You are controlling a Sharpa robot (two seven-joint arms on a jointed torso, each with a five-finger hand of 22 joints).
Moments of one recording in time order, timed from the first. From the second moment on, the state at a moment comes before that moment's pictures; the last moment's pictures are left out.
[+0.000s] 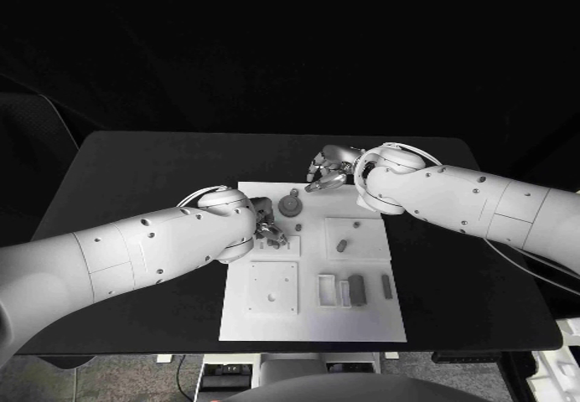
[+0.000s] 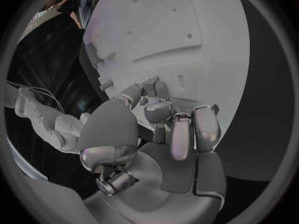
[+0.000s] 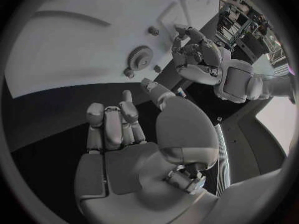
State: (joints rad) left arm 1.30 -0.35 -0.24 1.23 -1.13 0.00 -0.56; left_hand 1.05 -0.16 0.50 -0.08 0.60 1.21 0.06 0.62 0.78 1.49 -0.07 1.18 0.55 1.47 -0.13 1.61 1.12 0.18 1.25 -0.09 1.65 0.73; right arm 1.20 -0.68 0.03 1.24 -1.33 -0.15 -0.20; right_hand 1.10 -0.14 0.43 -0.08 0.29 0.86 0.15 0.33 0.42 1.12 0.00 1.38 1.04 1.21 -0.06 1.62 1.22 0.22 0.85 0.03 1.65 0.82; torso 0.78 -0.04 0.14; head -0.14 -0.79
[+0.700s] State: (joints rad) left arm 1.30 -0.35 -0.23 1.22 -1.12 0.00 -0.56; left_hand 1.05 -0.16 0.50 -0.08 0.60 1.21 0.06 0.62 0.78 1.49 -0.07 1.18 0.55 1.47 -0.13 1.61 1.12 0.18 1.26 -0.09 1.65 0.73; right arm 1.20 -0.68 0.03 1.24 -1.33 -0.15 -0.20; right_hand 1.10 -0.14 0.43 -0.08 0.29 0.86 0.15 0.33 0.42 1.12 0.00 1.39 1.04 1.21 -0.07 1.62 1.22 0.22 0.85 0.03 1.65 0.82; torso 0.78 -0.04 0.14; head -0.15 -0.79
